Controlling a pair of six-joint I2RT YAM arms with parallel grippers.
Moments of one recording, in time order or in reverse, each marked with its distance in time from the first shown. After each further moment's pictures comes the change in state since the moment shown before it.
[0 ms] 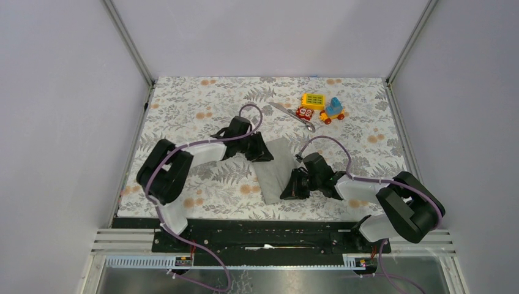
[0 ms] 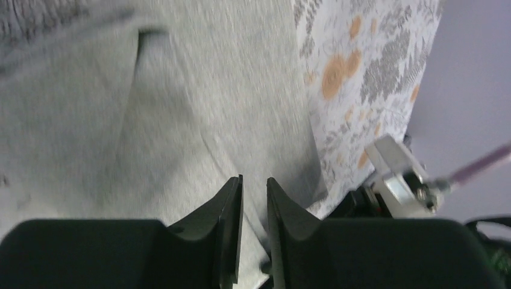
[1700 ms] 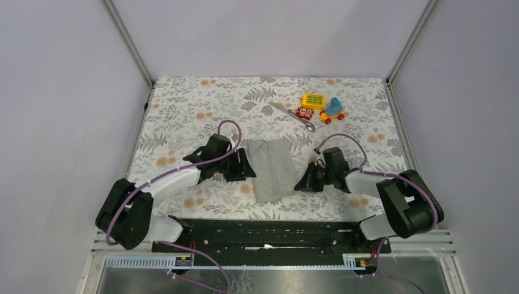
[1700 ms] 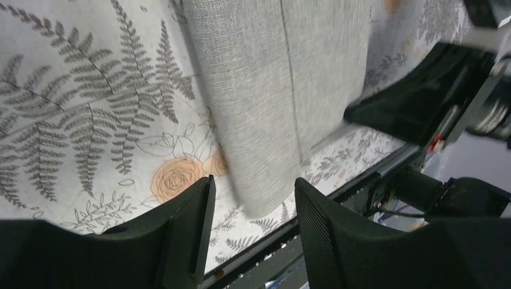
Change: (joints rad) left arm 0.013 -0.434 -0.295 -0.217 -0.105 0.096; right arm -0.328 0.033 0.004 -0.089 -0.105 -0.204
